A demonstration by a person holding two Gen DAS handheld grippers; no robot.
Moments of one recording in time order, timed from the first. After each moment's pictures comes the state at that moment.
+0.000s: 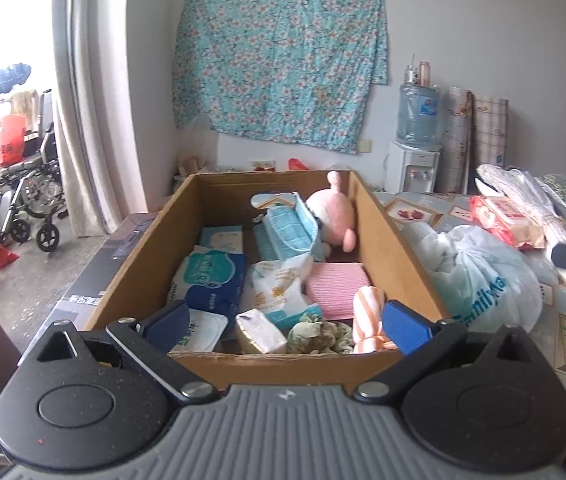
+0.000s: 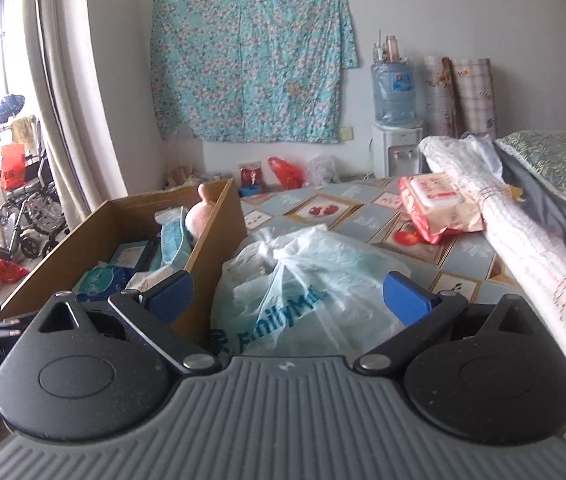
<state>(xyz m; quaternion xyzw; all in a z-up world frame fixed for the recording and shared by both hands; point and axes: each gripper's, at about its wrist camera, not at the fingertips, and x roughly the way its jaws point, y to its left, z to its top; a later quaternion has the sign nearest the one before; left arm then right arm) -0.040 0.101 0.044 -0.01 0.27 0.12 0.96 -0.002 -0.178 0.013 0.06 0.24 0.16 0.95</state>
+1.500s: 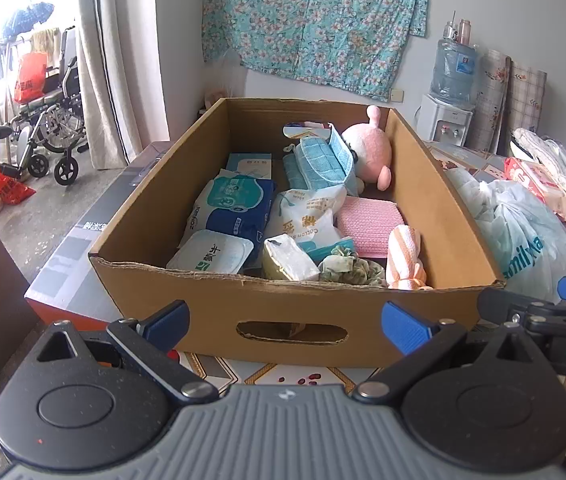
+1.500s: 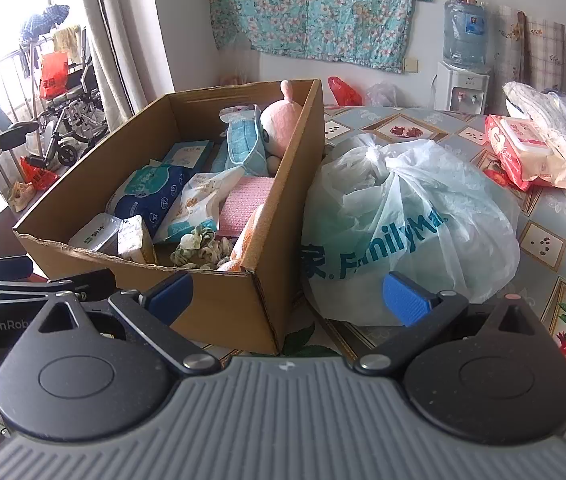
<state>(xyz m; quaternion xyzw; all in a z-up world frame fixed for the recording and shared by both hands) -0.034 0.116 0.015 -0.06 0.35 0.16 0.92 0.012 -0.099 -0.022 -0.01 0.34 0.24 0.91</state>
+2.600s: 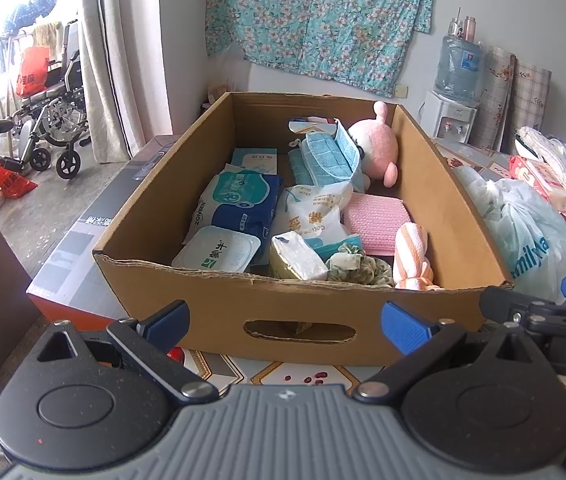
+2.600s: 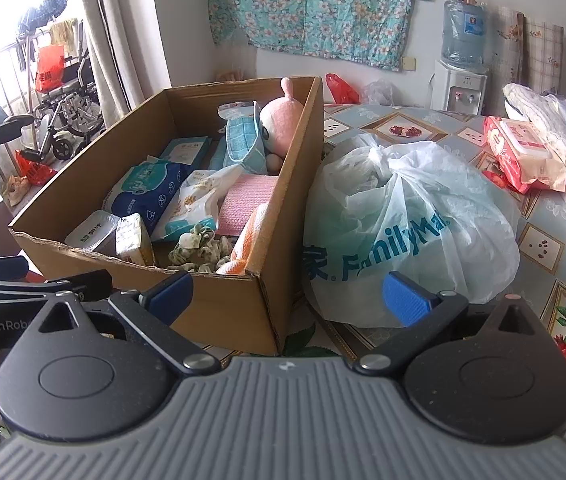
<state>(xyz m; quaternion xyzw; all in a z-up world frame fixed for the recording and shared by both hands) -0.033 0.121 0.012 -0.06 0.36 0.16 0.92 0.016 -0.092 -0.021 -0.02 0.34 0.23 0.91</state>
